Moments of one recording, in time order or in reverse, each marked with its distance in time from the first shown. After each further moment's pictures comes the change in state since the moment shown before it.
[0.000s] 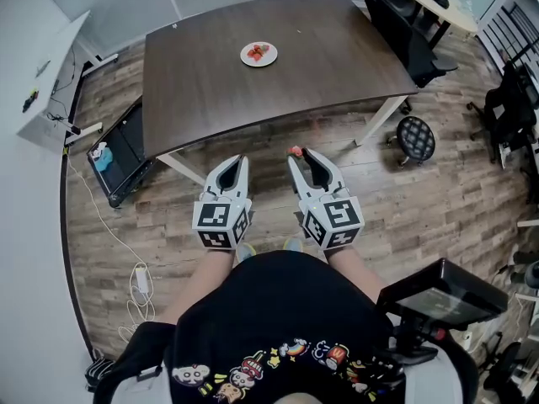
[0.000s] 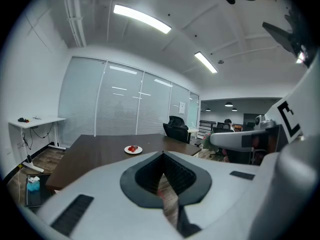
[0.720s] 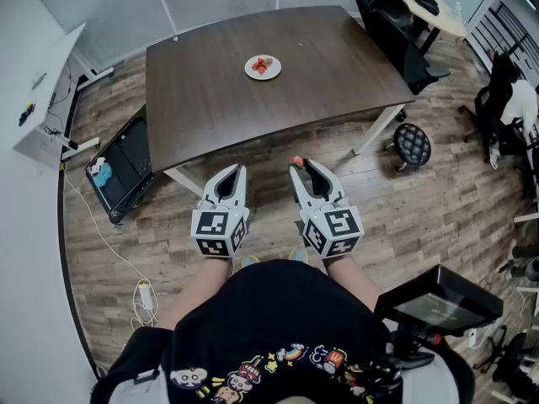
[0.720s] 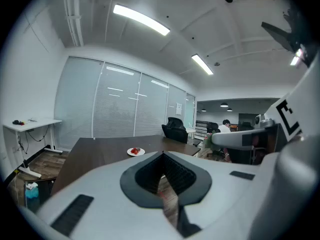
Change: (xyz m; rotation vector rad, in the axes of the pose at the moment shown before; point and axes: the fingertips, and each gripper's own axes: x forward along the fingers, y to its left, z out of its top) left arm -0.023 0.047 0.007 0.018 -0.001 -0.051; right arm 0.018 0.042 0.000 0.001 0.000 -0.062
